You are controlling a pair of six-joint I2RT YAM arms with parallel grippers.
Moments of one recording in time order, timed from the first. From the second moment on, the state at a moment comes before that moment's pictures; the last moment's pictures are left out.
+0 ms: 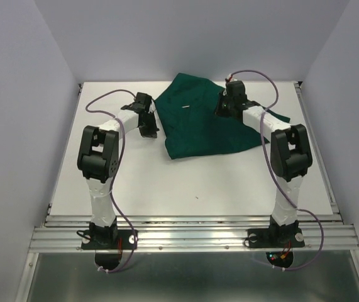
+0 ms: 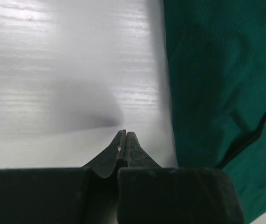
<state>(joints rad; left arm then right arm) -0.28 1.99 1.47 -0.52 0.09 -0.48 0.31 1.99 1.53 -0.17 -0.07 0.42</state>
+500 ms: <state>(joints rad) -0.37 2.21 1.75 -0.55 0.05 -0.47 0.32 2.26 1.75 -0.34 -0.12 0.32</state>
